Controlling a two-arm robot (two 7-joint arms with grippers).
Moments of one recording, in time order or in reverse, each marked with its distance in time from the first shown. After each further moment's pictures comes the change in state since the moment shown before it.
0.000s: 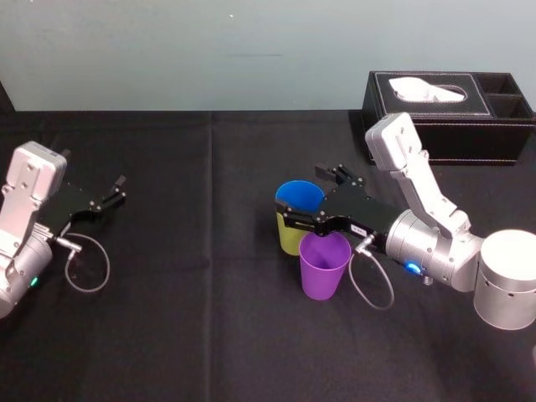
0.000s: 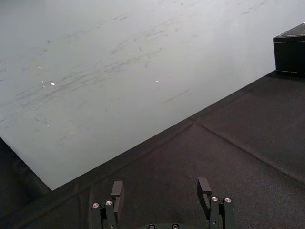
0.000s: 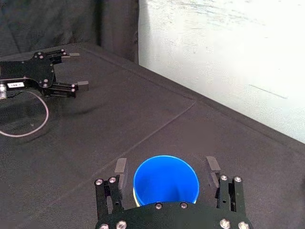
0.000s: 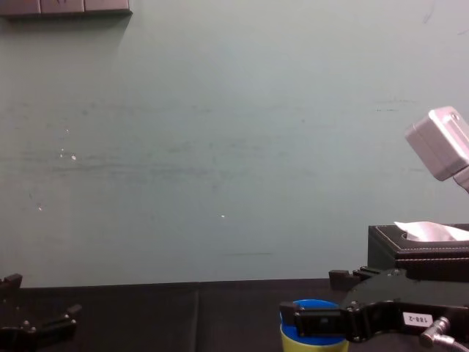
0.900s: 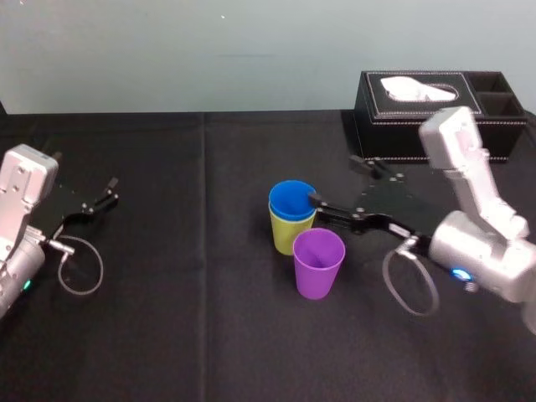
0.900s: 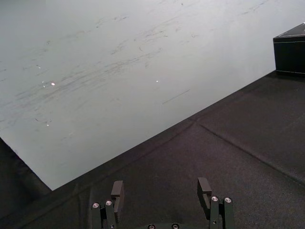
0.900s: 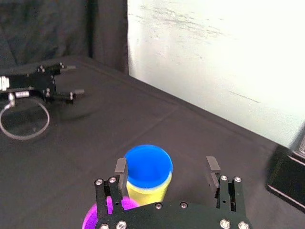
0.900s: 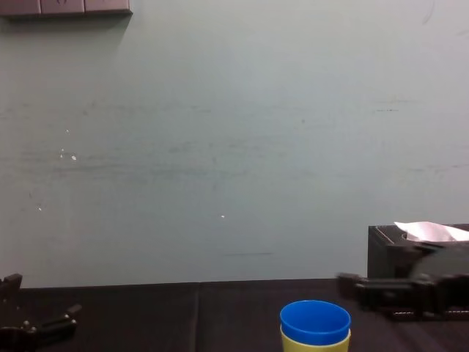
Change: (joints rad) left arm 0.000 0.000 0.000 0.000 0.000 0.000 0.000; right arm -0.147 0.106 0.124 -0.183 0.065 0.001 -0.010
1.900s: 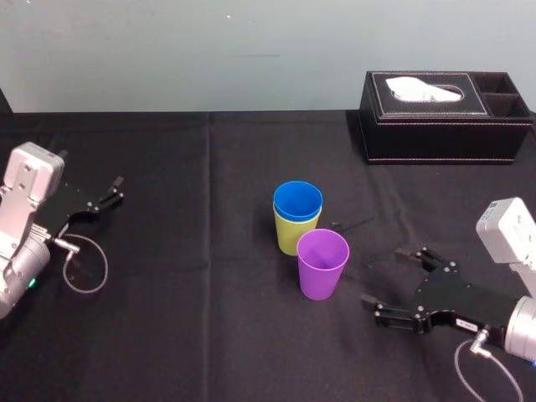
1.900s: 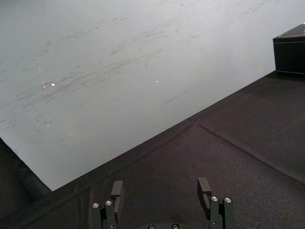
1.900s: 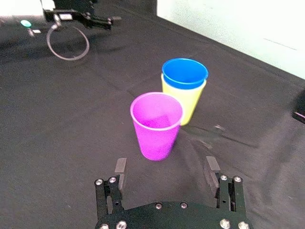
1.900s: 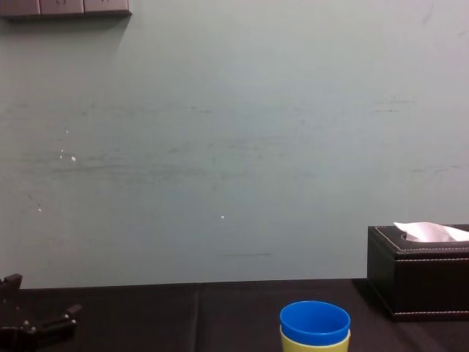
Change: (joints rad) left arm 0.000 0.000 0.000 0.000 0.000 0.000 0.000; right arm -0.281 0.228 0.106 -0.134 0.054 -0.009 0.103
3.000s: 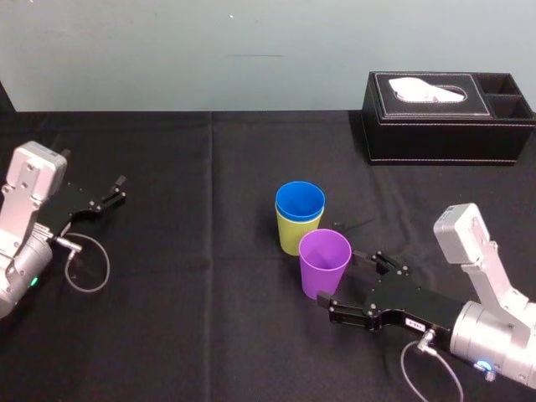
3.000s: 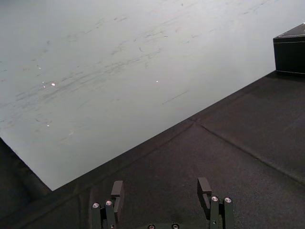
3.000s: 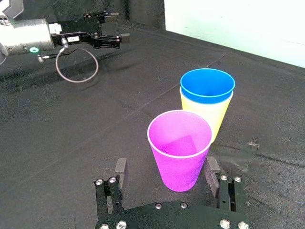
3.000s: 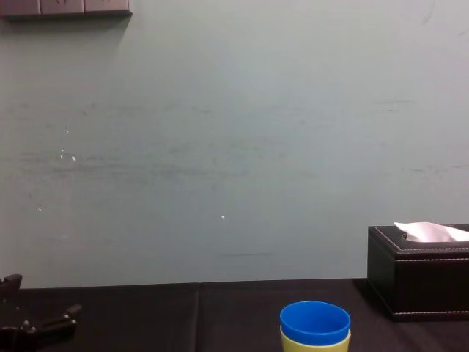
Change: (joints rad) left arm 0.000 0.000 0.000 0.000 0.000 0.000 0.000; right arm 0.120 -0.115 -0.152 0.137 0.042 -0.063 -0.022
